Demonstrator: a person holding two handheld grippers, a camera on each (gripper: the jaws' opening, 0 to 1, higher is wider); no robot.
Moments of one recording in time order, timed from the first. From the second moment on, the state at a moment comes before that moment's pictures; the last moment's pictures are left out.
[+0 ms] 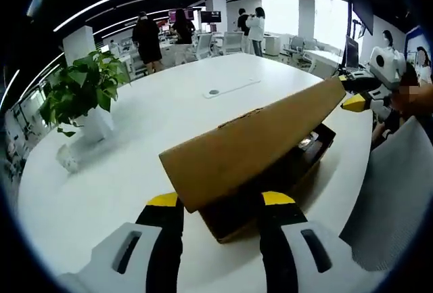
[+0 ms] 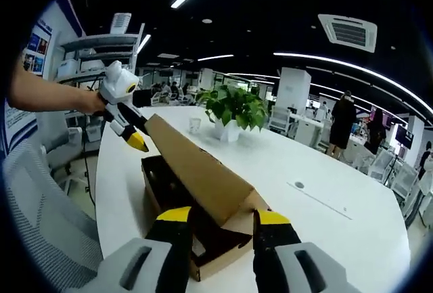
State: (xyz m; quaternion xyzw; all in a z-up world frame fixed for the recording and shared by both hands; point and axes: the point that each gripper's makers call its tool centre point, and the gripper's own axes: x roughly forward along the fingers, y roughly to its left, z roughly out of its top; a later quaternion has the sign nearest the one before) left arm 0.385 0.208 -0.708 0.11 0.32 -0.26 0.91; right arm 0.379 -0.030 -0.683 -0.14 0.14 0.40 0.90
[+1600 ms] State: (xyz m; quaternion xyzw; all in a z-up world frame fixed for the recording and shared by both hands) left arm 0.431 0.217 -0.699 0.11 0.28 -0.20 0.93; right arm 0.434 -0.044 -0.648 -0.12 0.11 0.34 0.93
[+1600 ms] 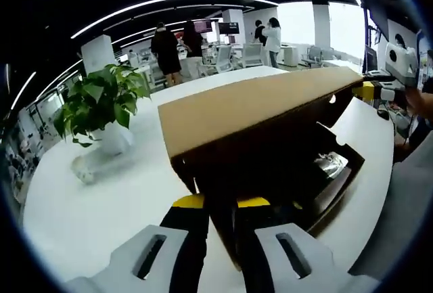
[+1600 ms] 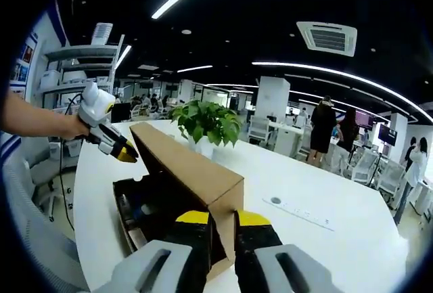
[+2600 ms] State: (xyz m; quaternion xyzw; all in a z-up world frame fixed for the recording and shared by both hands) left arm 0.481 0.240 -0.729 0.08 0.30 -0.16 0.94; right arm 0.456 -0.049 -0.640 -0.10 0.11 0.34 0.93
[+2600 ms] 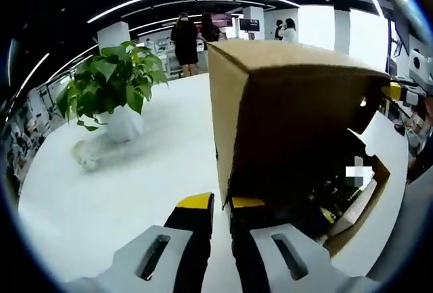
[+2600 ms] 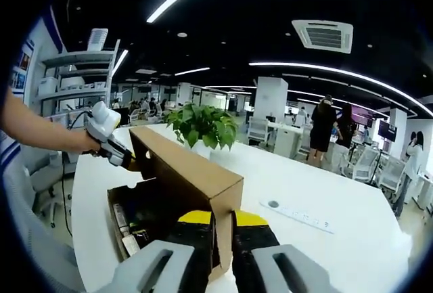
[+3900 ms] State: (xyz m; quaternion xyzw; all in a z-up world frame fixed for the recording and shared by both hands) left arm 0.477 0.240 -0.738 0.07 0.32 -0.15 0.93; right arm 0.483 -0.051 -0.633 -0.09 0.11 0.33 0.93
